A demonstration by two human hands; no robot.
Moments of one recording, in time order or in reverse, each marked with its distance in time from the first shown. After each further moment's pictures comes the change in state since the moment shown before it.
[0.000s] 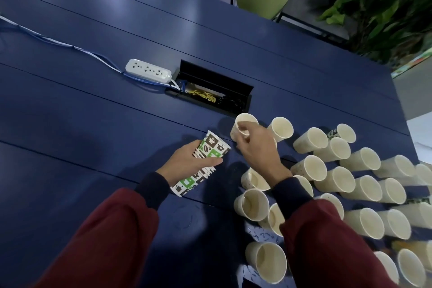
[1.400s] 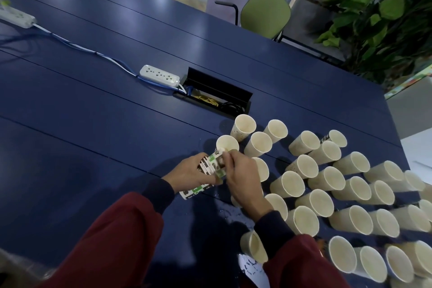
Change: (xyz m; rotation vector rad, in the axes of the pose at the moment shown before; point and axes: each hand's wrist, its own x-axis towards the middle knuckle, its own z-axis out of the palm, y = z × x) left_hand -0.038 -0.027 0.025 0.231 0.014 0.047; right_hand -0.094 -0.030 0.020 0.100 -0.001 0.019
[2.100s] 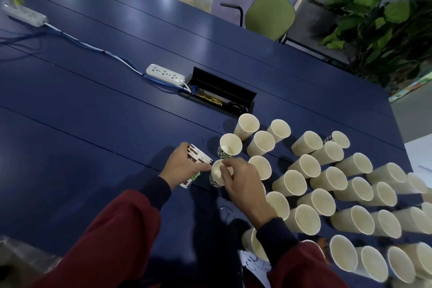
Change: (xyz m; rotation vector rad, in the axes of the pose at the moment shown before) left_hand -0.007 -0.011 -0.010 -0.083 0.311 -0.078; right_hand -0.020 0.010 0.005 -0.175 -0.042 -0.130
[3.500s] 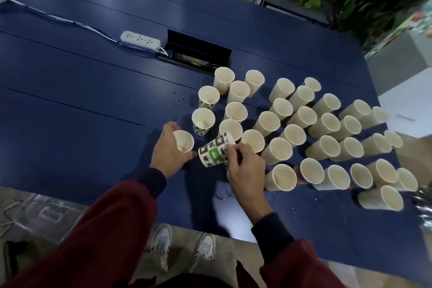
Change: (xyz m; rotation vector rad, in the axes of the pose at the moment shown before) left_hand -0.098 -0.045 0.050 0.222 0.152 0.200; right_hand -0.145 -0.003 -0.027 0.309 0.349 0.299
